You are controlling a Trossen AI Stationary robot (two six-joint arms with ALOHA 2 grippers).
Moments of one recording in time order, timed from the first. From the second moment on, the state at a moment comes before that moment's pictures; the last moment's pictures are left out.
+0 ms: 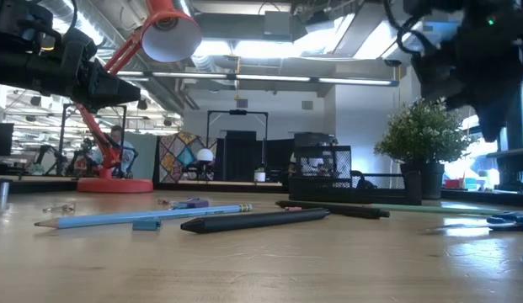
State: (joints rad) left arm 0.68 0.02 0.06 -0.10 0.25 -0.08; right arm 0.22 1.26 0.85 -1.09 0.00 0.87
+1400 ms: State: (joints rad) left arm 0.68 0.02 0.06 -0.10 0.25 -0.08; right arm 0.40 1.59 0.77 -0.89 0.01 0.93
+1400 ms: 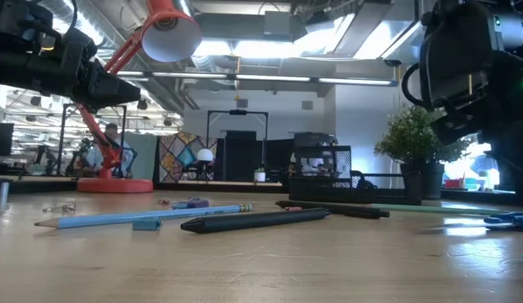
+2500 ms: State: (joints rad) left arm 0.68 0.02 0.06 -0.10 0.25 -0.08; right arm 0.39 1.58 0.71 -0.80 -0.06 0.91
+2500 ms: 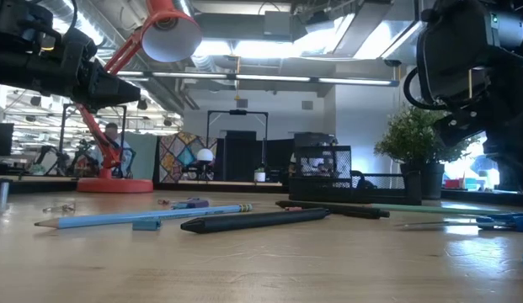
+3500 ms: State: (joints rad) left arm 0.68 0.02 0.06 -0.10 0.25 -0.07; right arm 0.39 1.58 0.71 -0.79 -0.01 0.88
